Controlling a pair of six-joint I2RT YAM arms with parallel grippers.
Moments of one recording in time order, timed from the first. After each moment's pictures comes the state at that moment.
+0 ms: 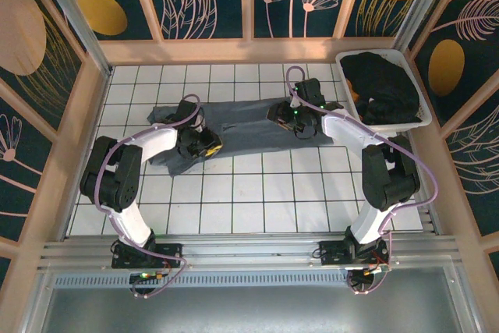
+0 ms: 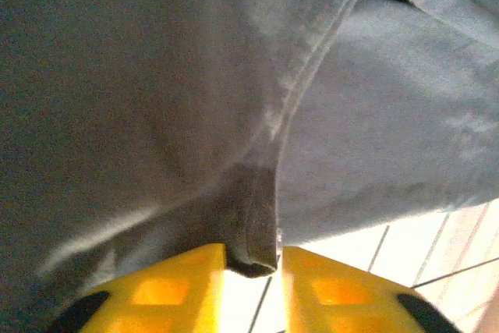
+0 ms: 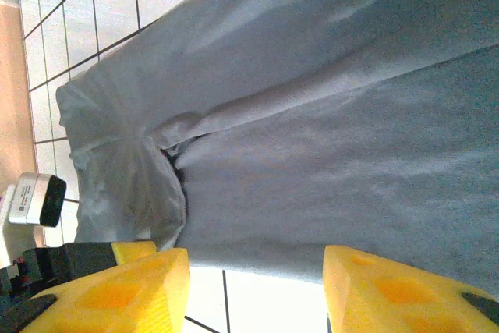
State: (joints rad) left arm -0.34 1.76 1.03 -0.37 0.43 -0.85; right arm 0.40 1.72 1.21 -0.34 -0.39 0.72
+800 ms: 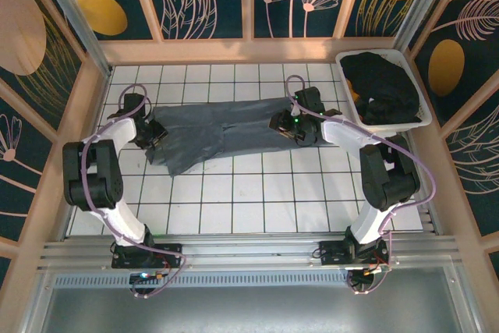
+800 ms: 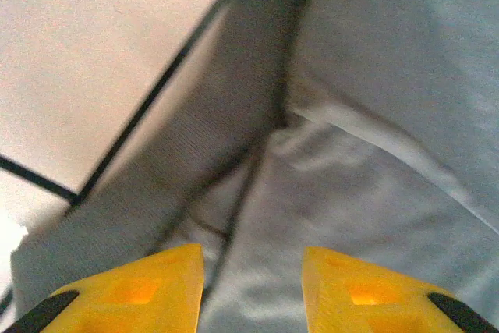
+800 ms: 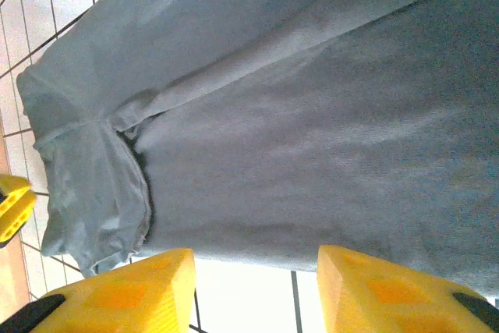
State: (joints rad) left arm 0.08 1.76 1.08 -0.51 0.16 -0.66; right arm 0.40 1.72 1.12 -0.30 -0.39 0.72
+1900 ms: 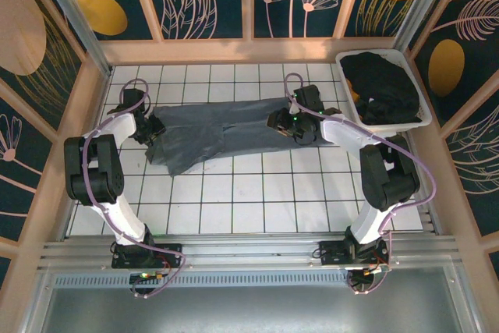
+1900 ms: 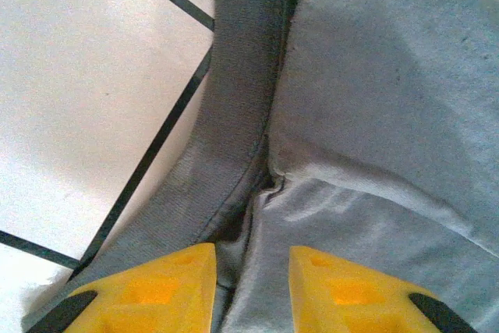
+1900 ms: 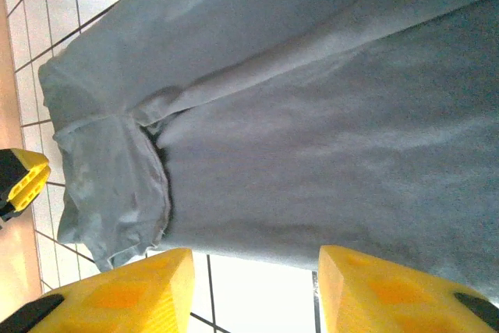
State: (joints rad) left arm 0.09 1.79 1.14 -0.51 0.13 -0.58; right arm 0.41 1.72 1.15 -0.30 -0.41 0.71
